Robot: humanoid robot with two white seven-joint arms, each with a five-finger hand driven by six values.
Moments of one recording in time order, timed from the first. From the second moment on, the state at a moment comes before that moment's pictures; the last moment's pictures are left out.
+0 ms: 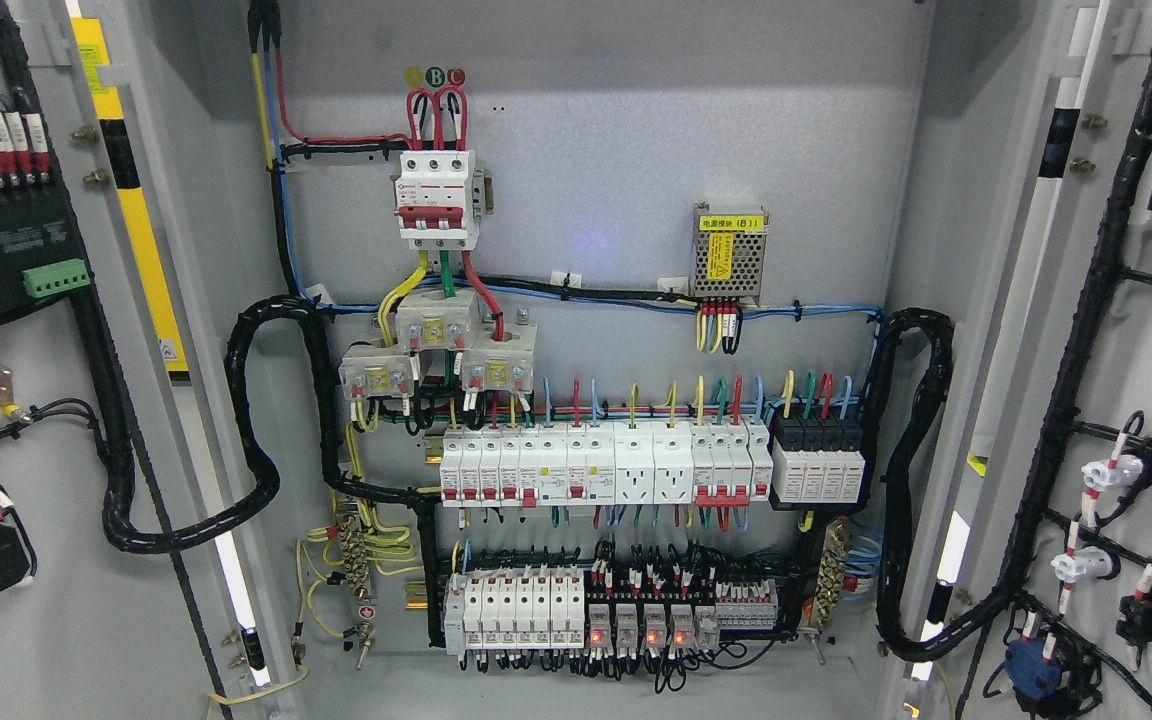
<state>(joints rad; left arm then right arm) 0.41 0.43 0.63 -1.60 0.86 -0.25 -0.70 0.46 -0.32 -0.33 -2.05 -0.79 -0.42 0.47</state>
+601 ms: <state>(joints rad) 0.47 0.40 0.64 -1.73 0.88 -0.25 -0.70 0.46 -0.33 -0.21 -2.01 -0.78 -0.41 0.47</state>
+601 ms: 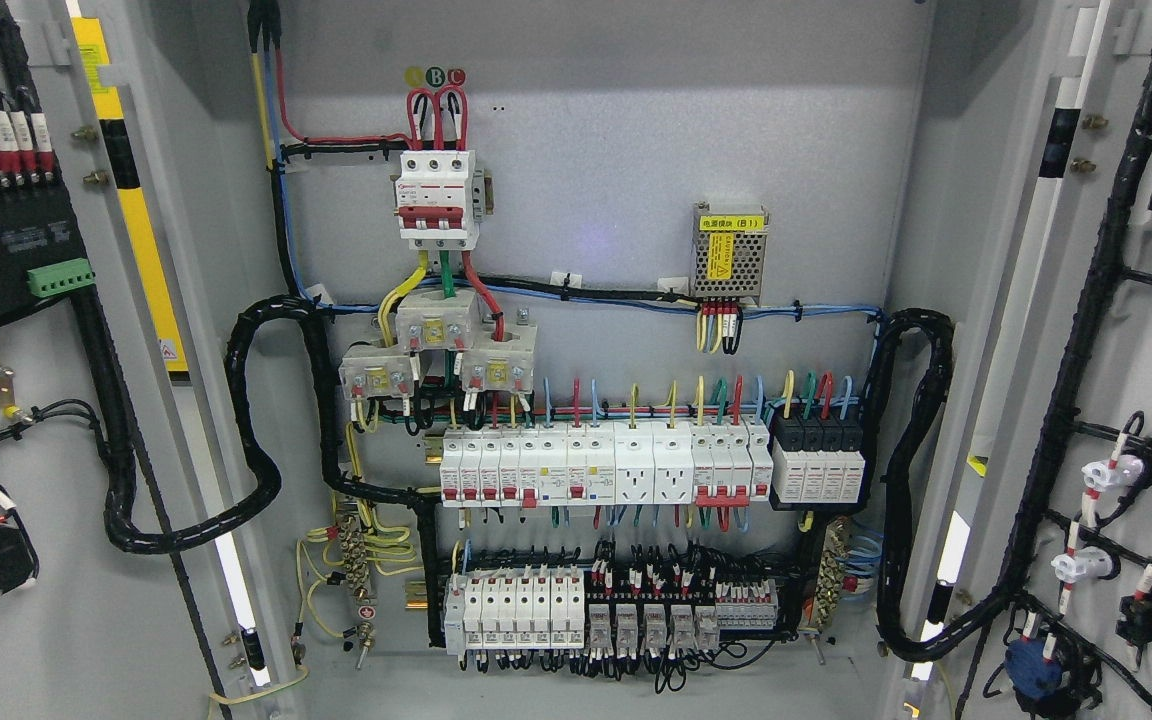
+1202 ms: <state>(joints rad) 0.52 0.33 0.52 -1.89 0.78 -0.32 -0.70 0.46 -0.33 -0.06 -1.76 -0.78 -0.42 0.46</state>
